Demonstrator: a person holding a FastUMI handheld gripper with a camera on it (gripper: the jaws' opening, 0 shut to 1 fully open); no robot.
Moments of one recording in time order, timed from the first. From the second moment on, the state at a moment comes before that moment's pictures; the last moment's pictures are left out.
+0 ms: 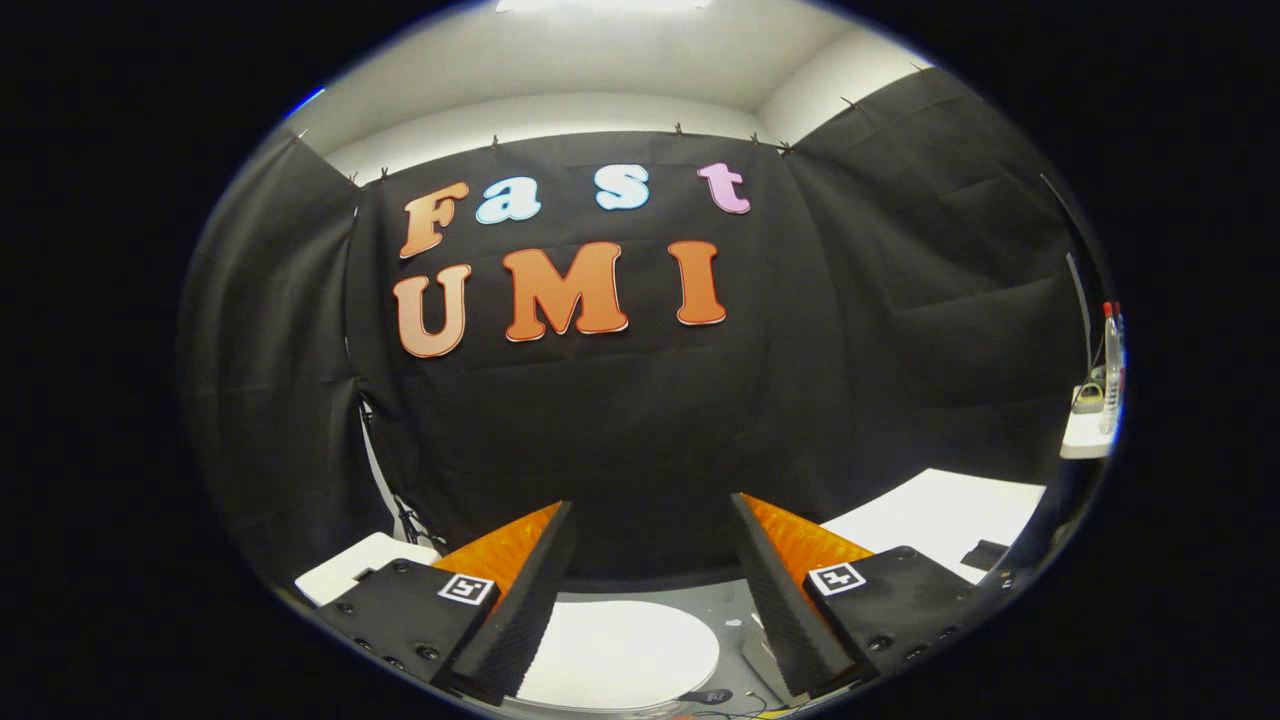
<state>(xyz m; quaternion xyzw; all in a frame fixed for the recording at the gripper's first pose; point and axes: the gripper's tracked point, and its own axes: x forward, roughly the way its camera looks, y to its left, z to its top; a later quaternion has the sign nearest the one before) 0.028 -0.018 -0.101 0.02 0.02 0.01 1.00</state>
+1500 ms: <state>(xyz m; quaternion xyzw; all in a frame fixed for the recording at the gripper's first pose) -0.005 -0.135 -0.455 0.19 0.25 -0.14 0.94</state>
